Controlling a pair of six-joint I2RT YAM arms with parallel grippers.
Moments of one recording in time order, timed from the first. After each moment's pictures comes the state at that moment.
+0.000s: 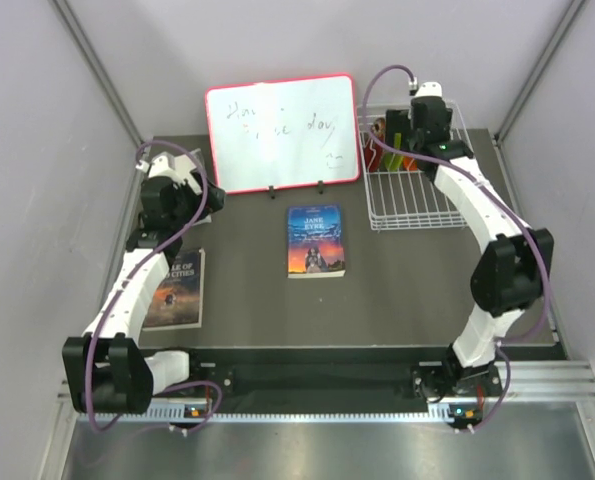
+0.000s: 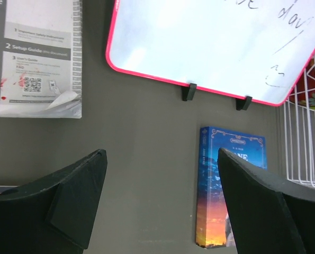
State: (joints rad) left arm -0.02 1.18 0.90 -0.12 0.11 -0.50; right arm 0.27 1.73 1.63 -0.37 0.31 0.09
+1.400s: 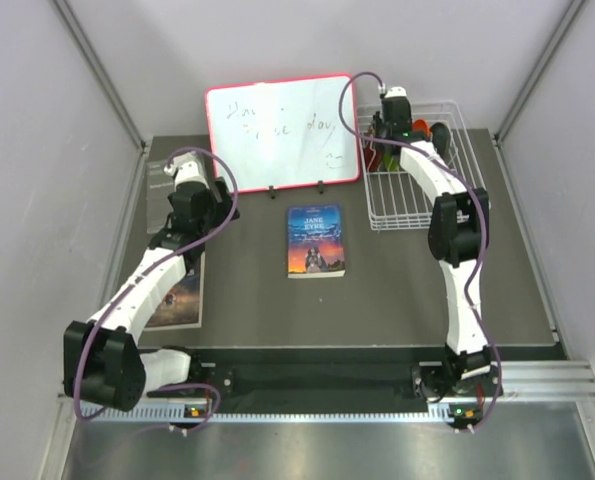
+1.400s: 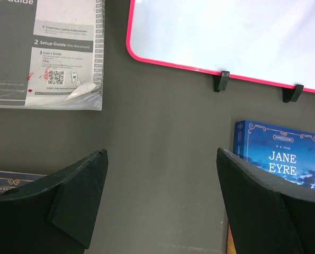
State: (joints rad) left arm -0.22 1.22 0.87 -0.11 -0.23 -0.41; right arm 0.26 2.33 2.12 -0.34 0.21 0.08
